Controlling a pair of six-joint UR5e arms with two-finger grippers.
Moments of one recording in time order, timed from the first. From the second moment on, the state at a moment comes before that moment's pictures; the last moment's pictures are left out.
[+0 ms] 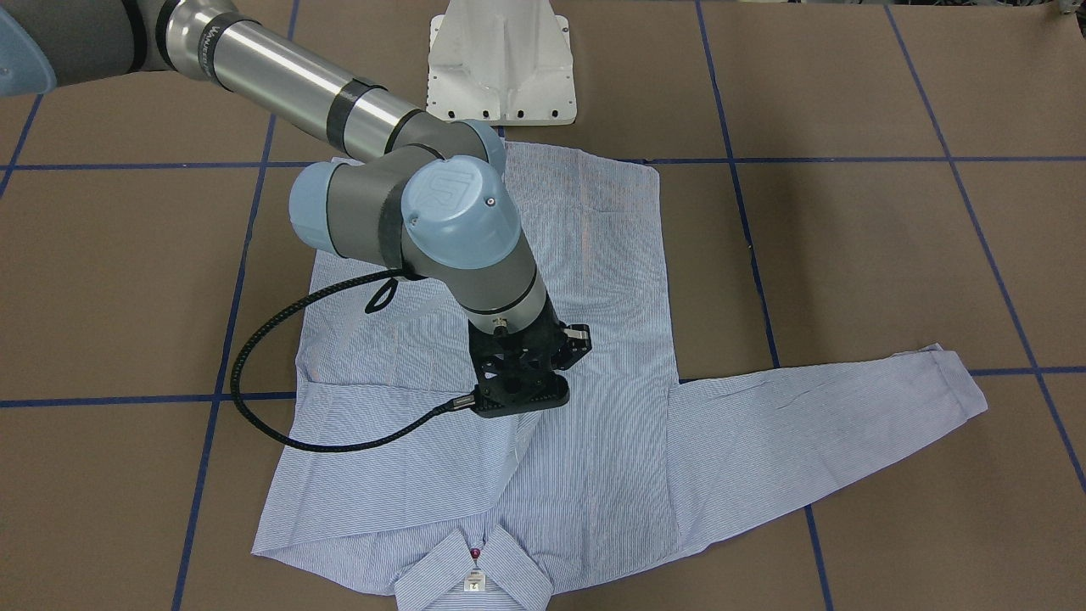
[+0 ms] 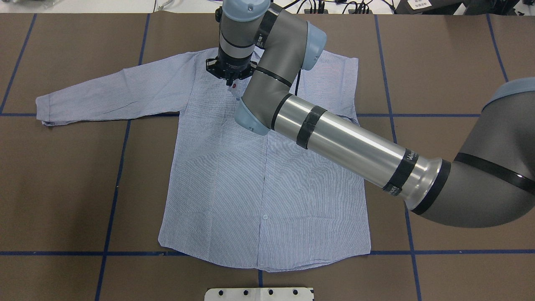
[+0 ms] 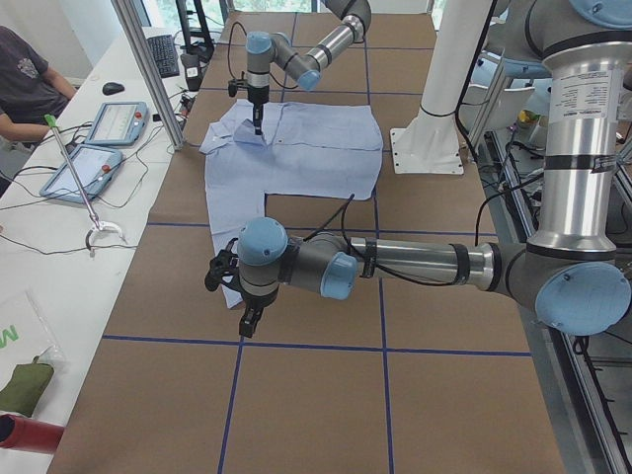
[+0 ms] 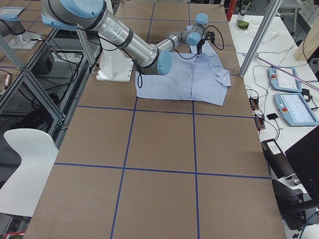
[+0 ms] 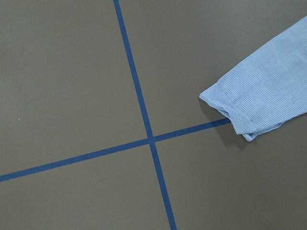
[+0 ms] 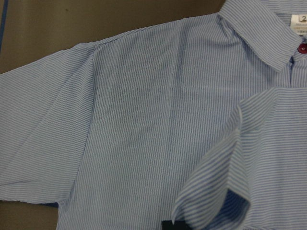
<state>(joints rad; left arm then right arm) -1.56 -1.55 -1.64 -1.80 -2.37 0.05 0.69 -0.35 0.87 -1.15 2.00 1.09</state>
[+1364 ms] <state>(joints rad) -1.27 -1.55 -1.64 -2.17 -2.21 -0.58 0.68 -0.56 1.40 -1.64 1.92 1.08</state>
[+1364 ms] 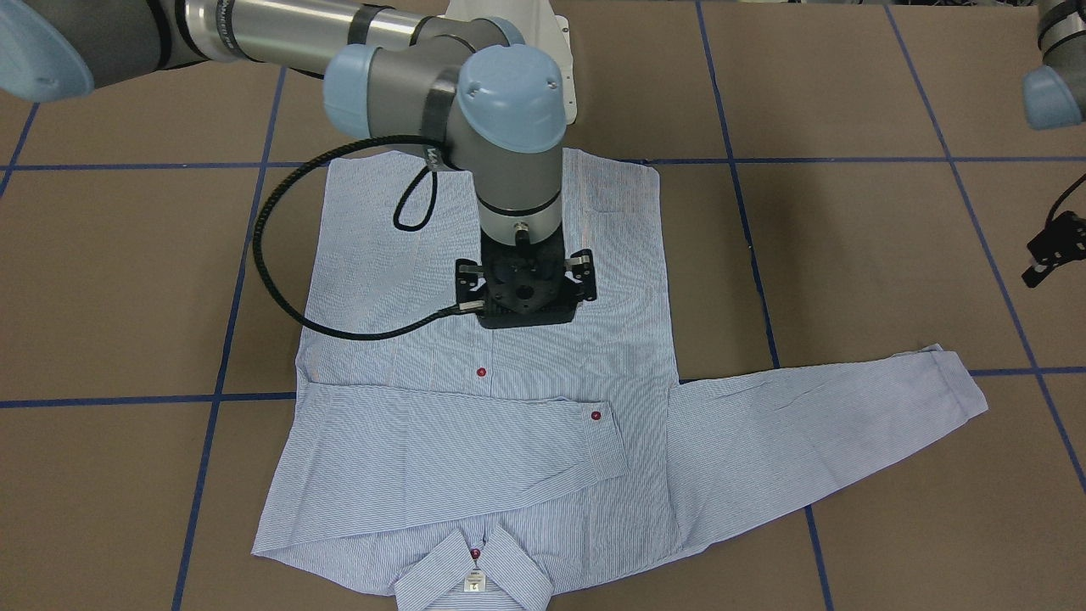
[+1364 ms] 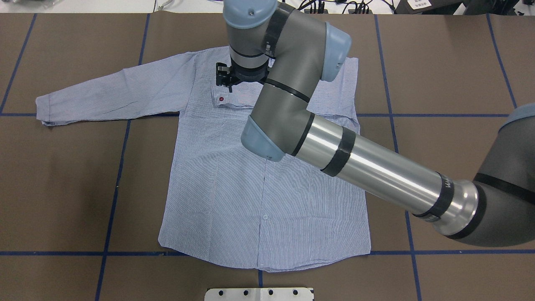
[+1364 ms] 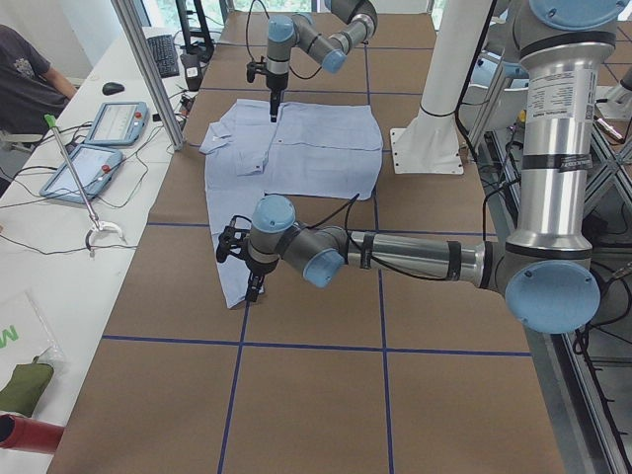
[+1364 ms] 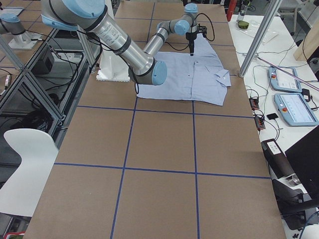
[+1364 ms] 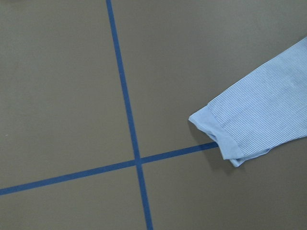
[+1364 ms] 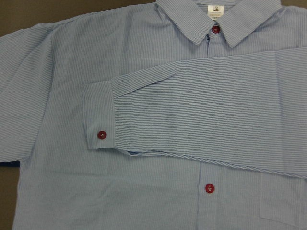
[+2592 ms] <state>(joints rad) -1.11 -1.67 -1.37 -2.47 -1.99 -0.99 0.78 -0.87 1.73 -1.70 2.01 0.93</state>
